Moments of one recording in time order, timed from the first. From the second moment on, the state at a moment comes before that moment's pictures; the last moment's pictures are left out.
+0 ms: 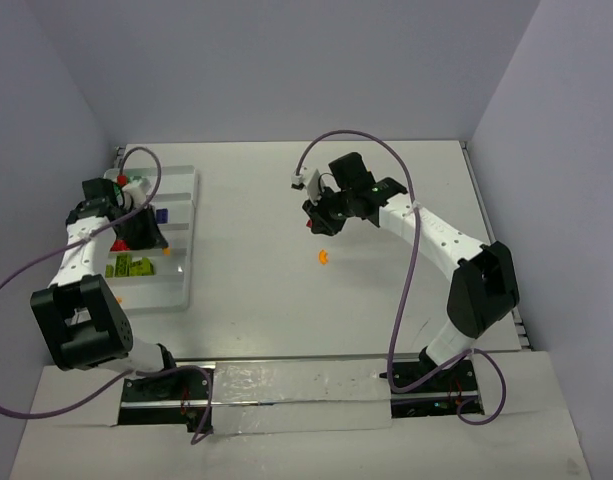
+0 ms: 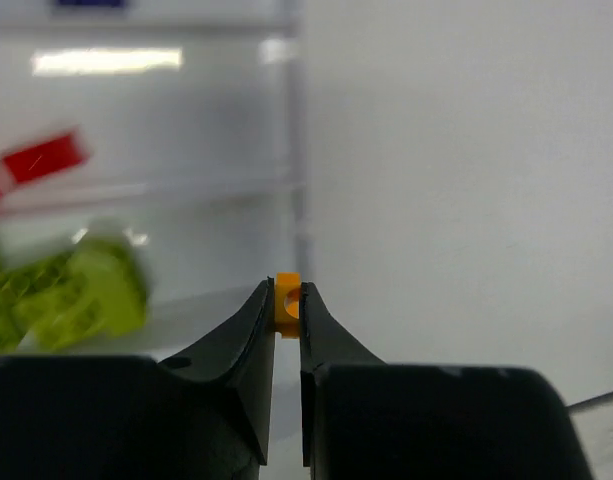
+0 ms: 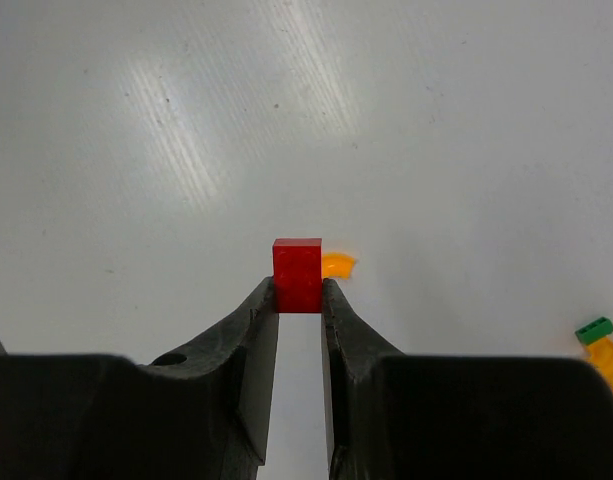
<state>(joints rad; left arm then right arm) 0.23 1.46 1.11 -0.69 0.44 0.06 0.55 1.63 1.37 -0.61 -0.38 -0.43</state>
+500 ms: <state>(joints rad) 0.50 1.39 1.01 -0.79 0.05 0.40 0.55 1.71 1.50 -0.70 -0.49 -0.35</state>
